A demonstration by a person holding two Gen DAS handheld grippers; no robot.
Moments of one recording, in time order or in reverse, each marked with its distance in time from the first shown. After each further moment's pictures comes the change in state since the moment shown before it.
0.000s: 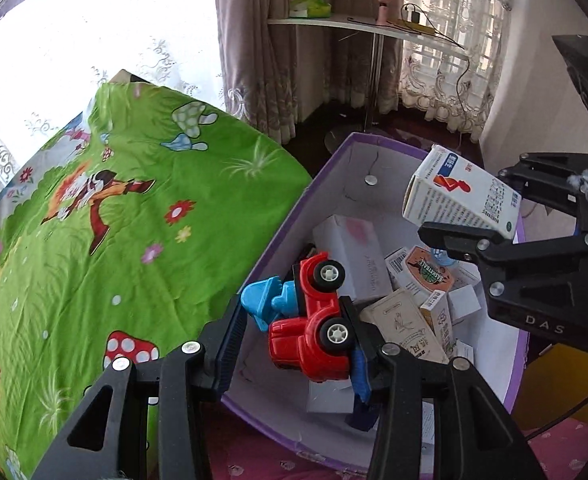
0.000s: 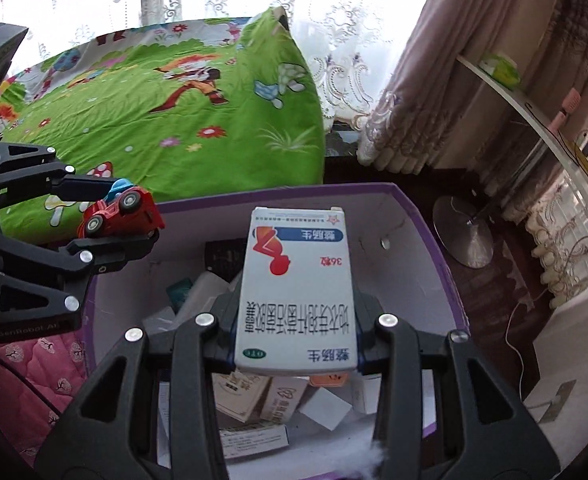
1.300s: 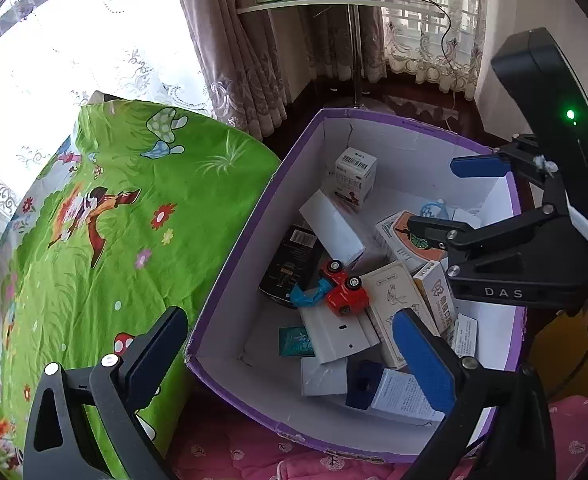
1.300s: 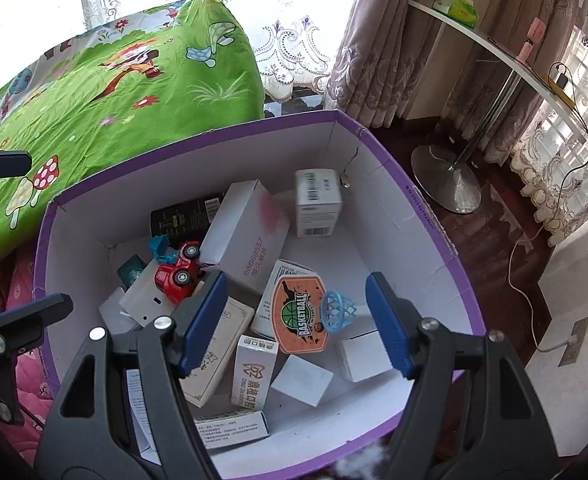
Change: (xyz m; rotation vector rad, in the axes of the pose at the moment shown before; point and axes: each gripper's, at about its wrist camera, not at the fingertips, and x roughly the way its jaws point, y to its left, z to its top) left arm -0.003 -0.027 0.005 0.129 0.082 0.060; right arm 0.027 -0.032 -0.026 0.140 0.080 -0.036
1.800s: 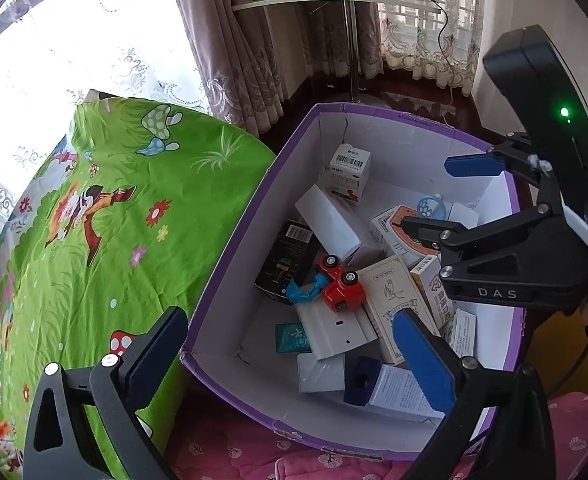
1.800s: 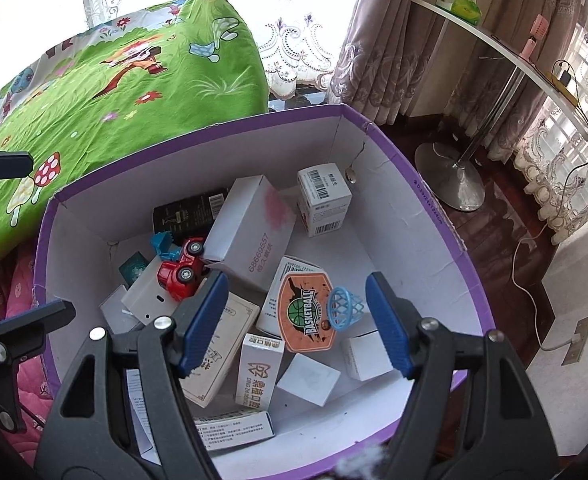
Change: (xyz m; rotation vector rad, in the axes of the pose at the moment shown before) left arm 0.004 -0.004 -0.001 0.009 0.012 -0.006; right arm 0.004 0.001 -0.003 0.002 0.006 0.011
